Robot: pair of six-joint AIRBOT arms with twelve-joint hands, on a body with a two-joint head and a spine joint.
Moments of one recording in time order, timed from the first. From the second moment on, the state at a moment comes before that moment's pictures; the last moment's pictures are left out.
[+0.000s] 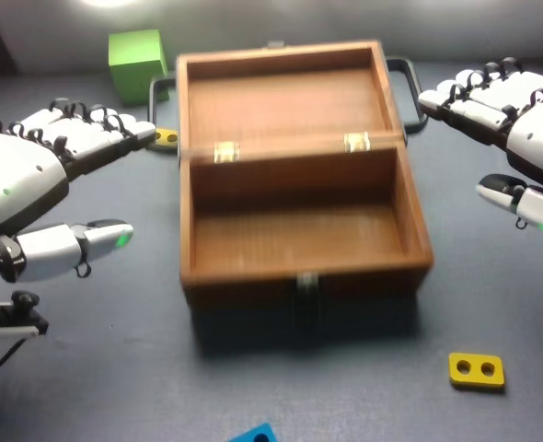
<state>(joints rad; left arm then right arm) 0.91 -0.98 1.22 -0.11 -1.02 0.72 -0.69 -0.99 1.10 0.24 0.69 -1.12</state>
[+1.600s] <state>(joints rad) 1.03 -0.89 1.07 -0.16 -1.33 0.76 -0.95 -0.73 0.80 0.24 1.18 -1.12</state>
